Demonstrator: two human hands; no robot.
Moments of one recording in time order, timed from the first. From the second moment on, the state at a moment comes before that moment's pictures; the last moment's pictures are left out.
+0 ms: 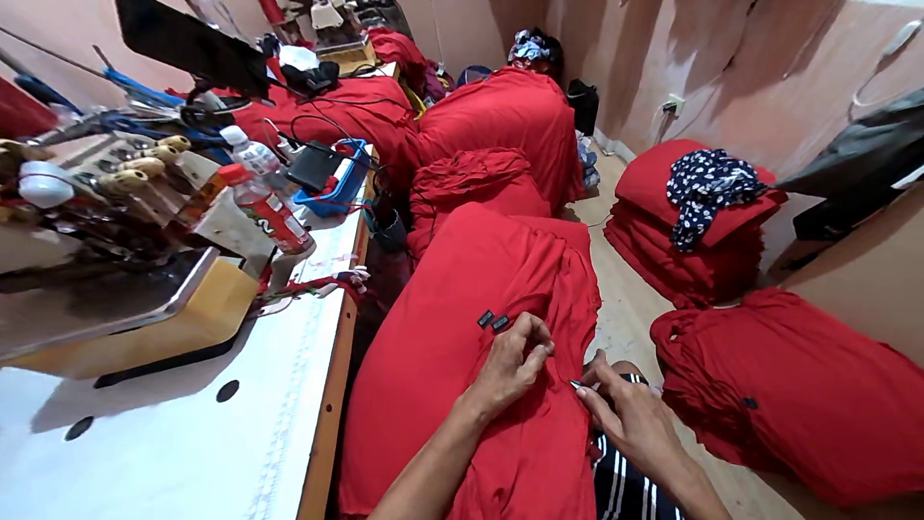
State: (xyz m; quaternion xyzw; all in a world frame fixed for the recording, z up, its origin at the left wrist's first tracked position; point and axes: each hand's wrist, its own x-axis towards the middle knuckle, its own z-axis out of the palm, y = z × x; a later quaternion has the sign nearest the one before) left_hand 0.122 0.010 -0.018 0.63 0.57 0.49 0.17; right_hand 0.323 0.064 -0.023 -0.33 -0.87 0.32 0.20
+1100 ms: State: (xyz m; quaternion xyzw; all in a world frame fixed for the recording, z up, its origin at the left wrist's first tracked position) left_hand 0.133 0.013 -0.019 0.74 0.52 0.36 0.24; right_hand 0.348 0.054 -0.044 -0.36 -0.67 0.57 0.31
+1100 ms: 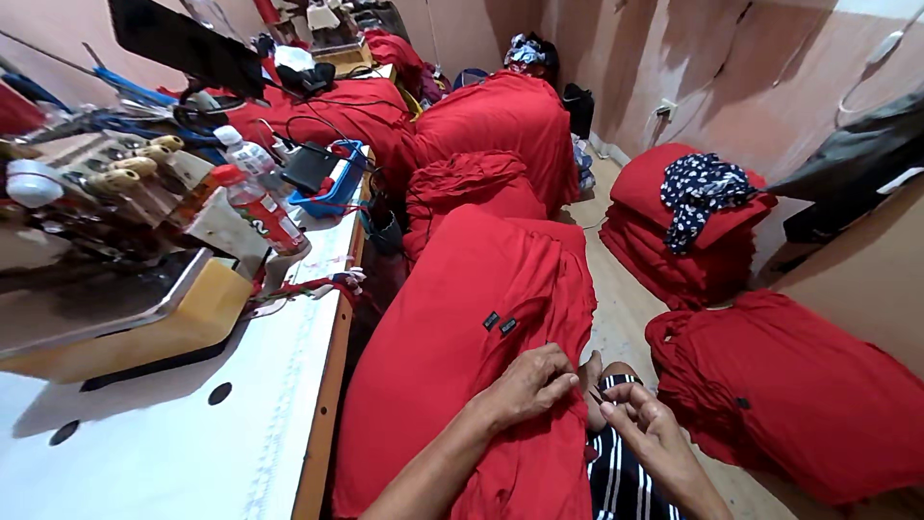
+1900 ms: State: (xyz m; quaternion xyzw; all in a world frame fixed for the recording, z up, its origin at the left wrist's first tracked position) left_hand 0.137 0.009 -0.013 0.70 0.58 0.30 0.29; right_hand 0.355 0.046 -0.045 -0.37 -0.68 0.56 0.29
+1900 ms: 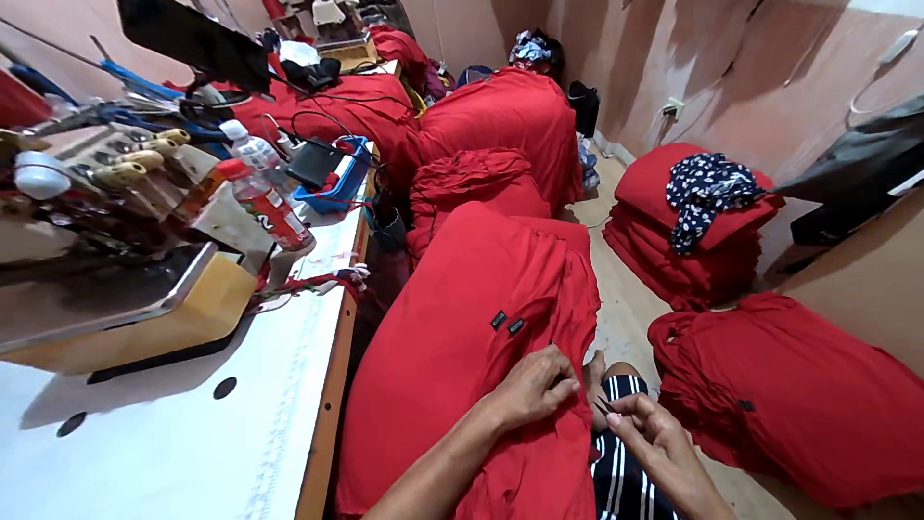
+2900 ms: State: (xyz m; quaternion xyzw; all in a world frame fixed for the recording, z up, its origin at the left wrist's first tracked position) left_hand 0.125 0.009 -0.009 0.66 0.44 0.47 0.39; right_hand 0.323 0.034 -0.034 -0.31 -0.53 0.70 0.36
